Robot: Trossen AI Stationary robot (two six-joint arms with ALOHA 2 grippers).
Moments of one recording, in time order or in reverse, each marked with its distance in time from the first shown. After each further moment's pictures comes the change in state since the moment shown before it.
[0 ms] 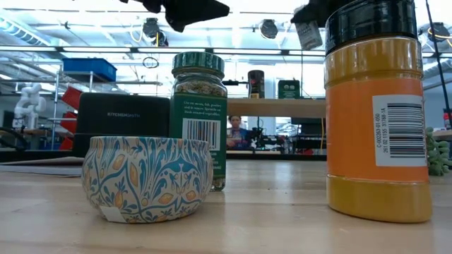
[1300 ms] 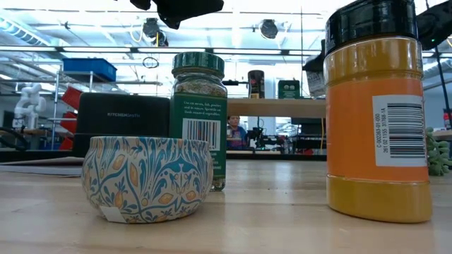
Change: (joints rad) left arm -0.049 0.004 -0.024 0.025 -0.008 0.021; right arm -0.346 -0.017 -0.487 0.529 -0.324 0.093
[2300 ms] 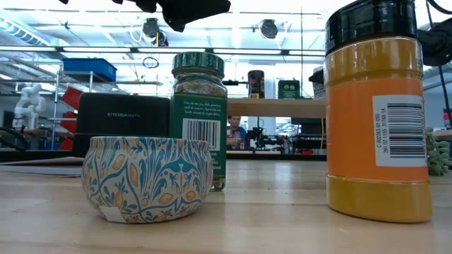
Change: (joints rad) left arm 0.000 0.046 0.001 0.073 0.005 -0.001; right arm 0.000 -0.001 -0.165 0.184 0.072 0.005
